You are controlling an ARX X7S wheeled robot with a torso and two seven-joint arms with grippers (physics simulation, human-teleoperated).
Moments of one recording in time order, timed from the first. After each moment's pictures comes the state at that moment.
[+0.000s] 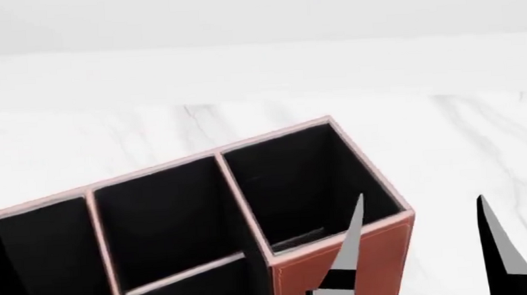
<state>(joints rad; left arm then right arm) 0.03 -0.25 0.04 0.91 -0.24 -0.43 -0.35 -0.03 0.23 -0.11 -0.81 0.09 0.33 0.30</state>
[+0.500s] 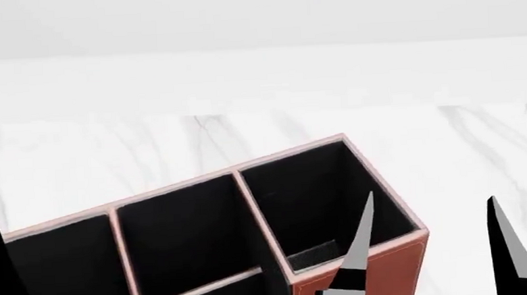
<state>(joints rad) 0.02 -0.28 0.04 0.92 -0.31 -0.45 -0.38 -0.04 0.23 -0.10 -0.80 0.14 0.28 0.32</state>
